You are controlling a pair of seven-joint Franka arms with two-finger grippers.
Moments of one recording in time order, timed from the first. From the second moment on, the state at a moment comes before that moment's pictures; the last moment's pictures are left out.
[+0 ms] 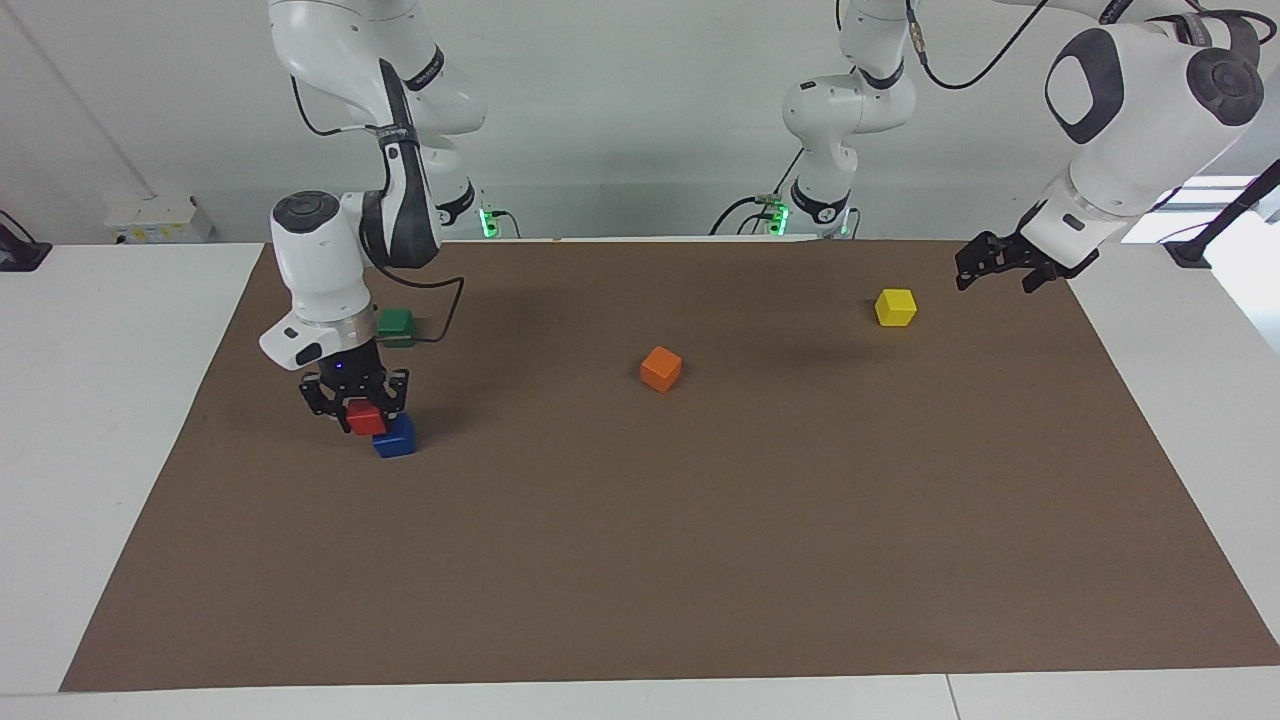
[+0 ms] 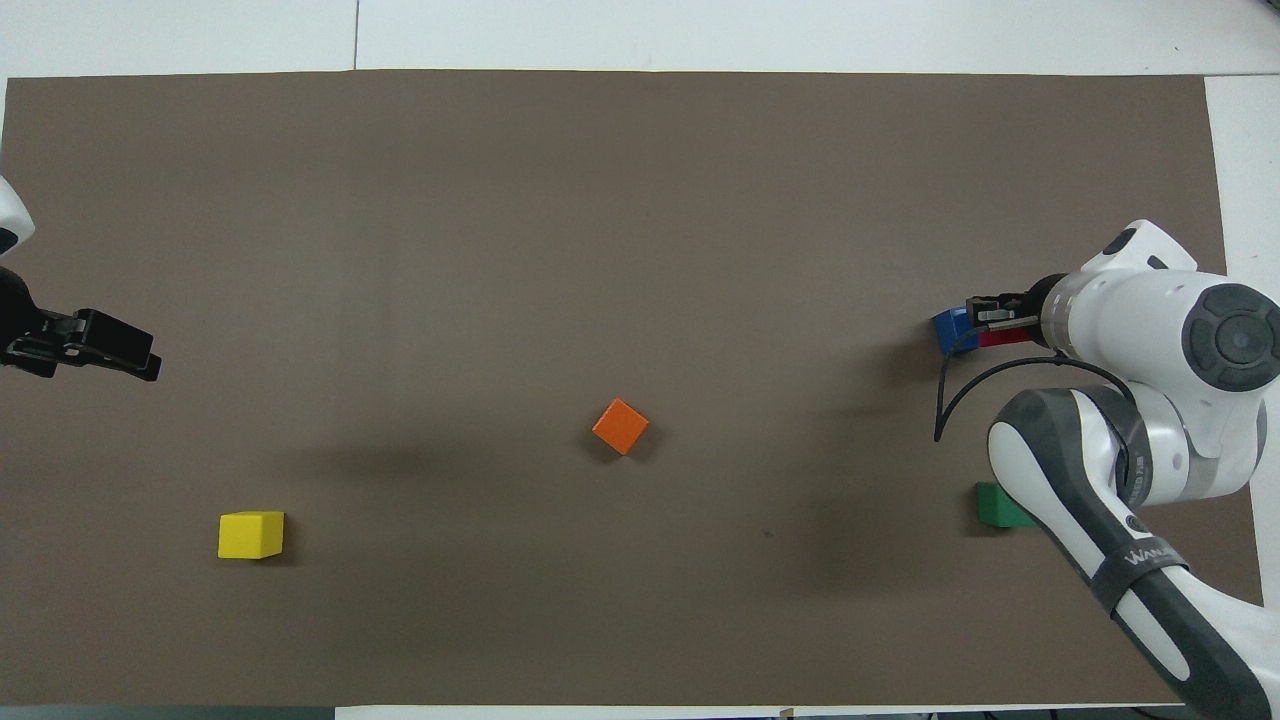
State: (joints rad) left arm 0.06 0.03 -0.04 -1.65 0.00 1.49 0.15; right arm -0.04 0.09 0.03 -2.23 -0.14 2.59 0.03
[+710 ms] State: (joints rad) left arm 0.04 0.01 -0.02 -1.65 0.01 1.51 0.15; right arm -0.04 0.09 0.04 -2.24 -0.14 2.59 0.03
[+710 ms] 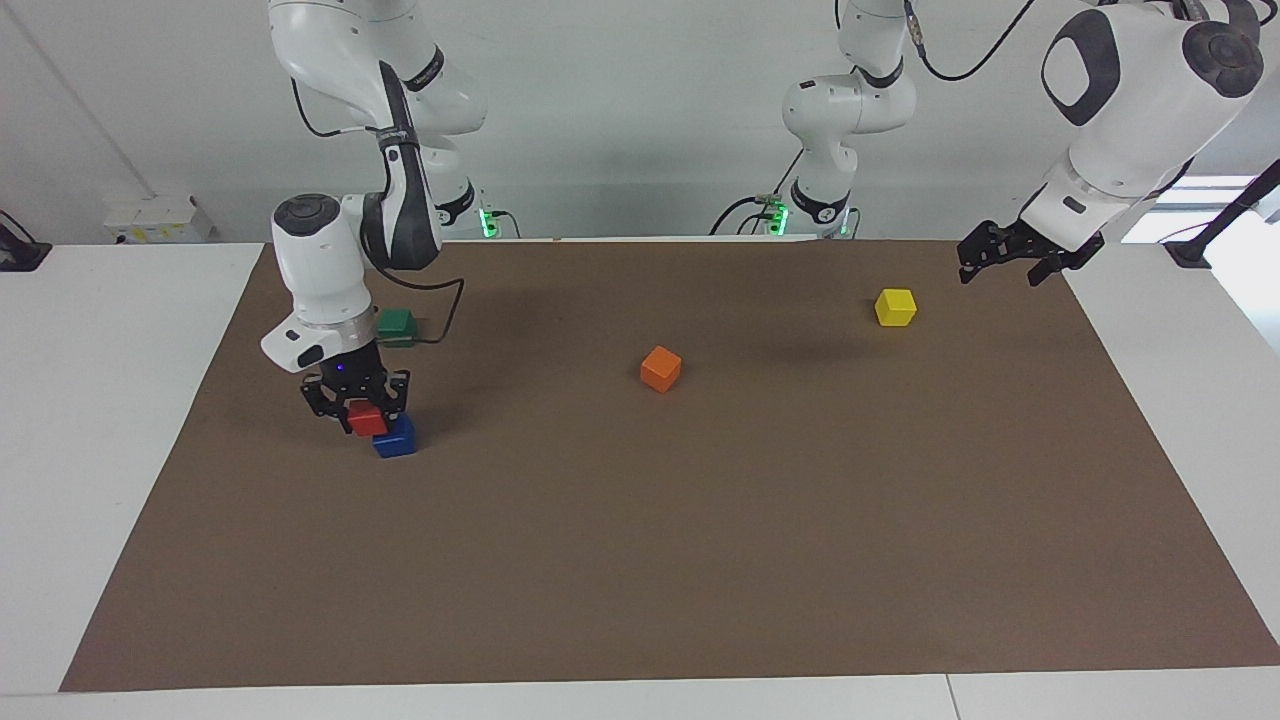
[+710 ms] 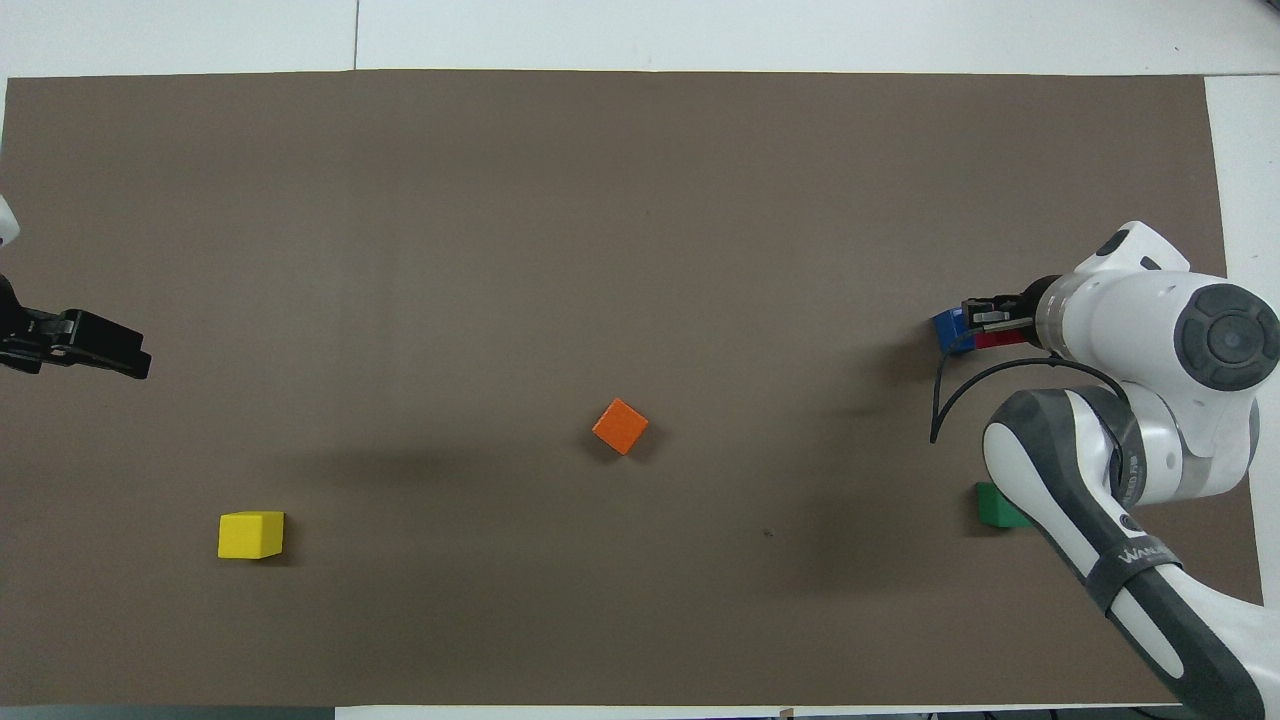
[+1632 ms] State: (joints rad) left arm -0.01 0.01 -0.03 -1.65 0.01 1.56 0.15; right arm -0.03 0.14 0.05 -2.19 -0.14 2.60 0.01
